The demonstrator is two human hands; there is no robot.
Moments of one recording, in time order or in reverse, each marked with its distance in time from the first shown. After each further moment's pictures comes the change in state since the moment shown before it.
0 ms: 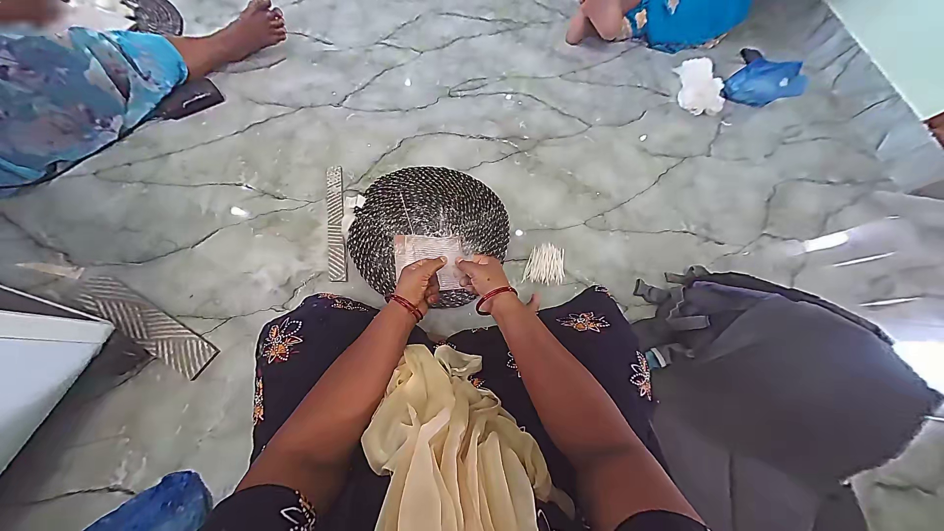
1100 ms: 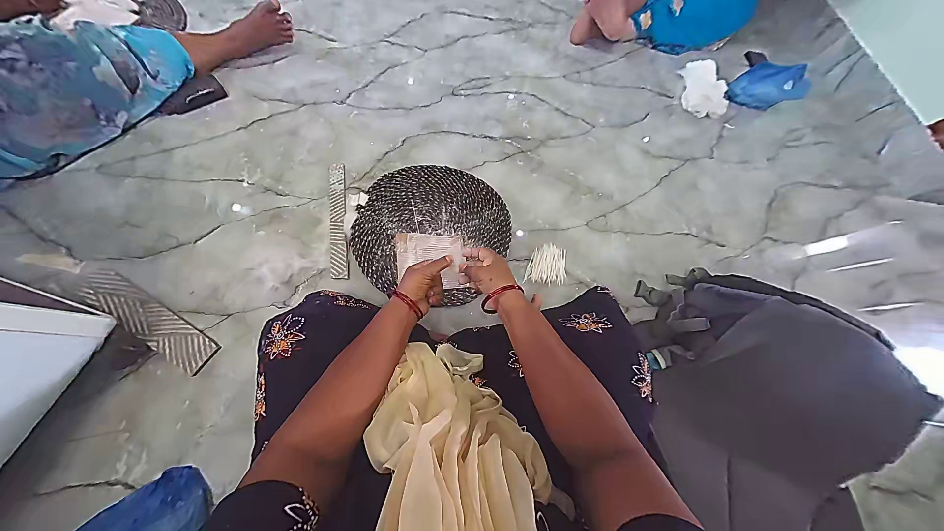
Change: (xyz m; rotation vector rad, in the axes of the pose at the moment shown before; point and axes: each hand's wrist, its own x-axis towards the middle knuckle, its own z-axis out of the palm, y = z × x) left_hand 0.000 0.001 0.000 -0.016 -0.036 -0.099; right_hand -0.004 -0.004 -0.007 -0.078 -0.045 -0.068
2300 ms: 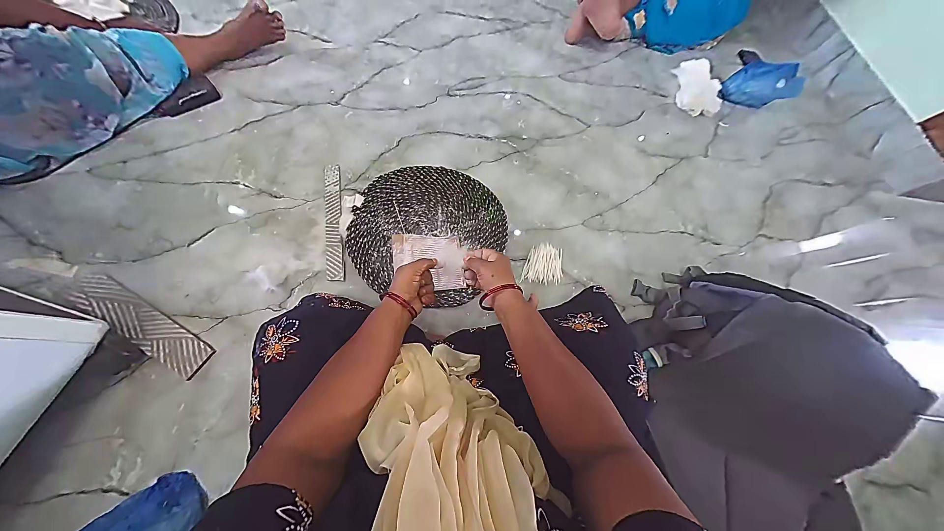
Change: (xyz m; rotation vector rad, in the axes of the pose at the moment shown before) left_hand 0.006 0.003 -0.005 -0.030 0.056 -0.024; right_hand 0.005 -0.001 -0.003 0.105 0.117 0.057
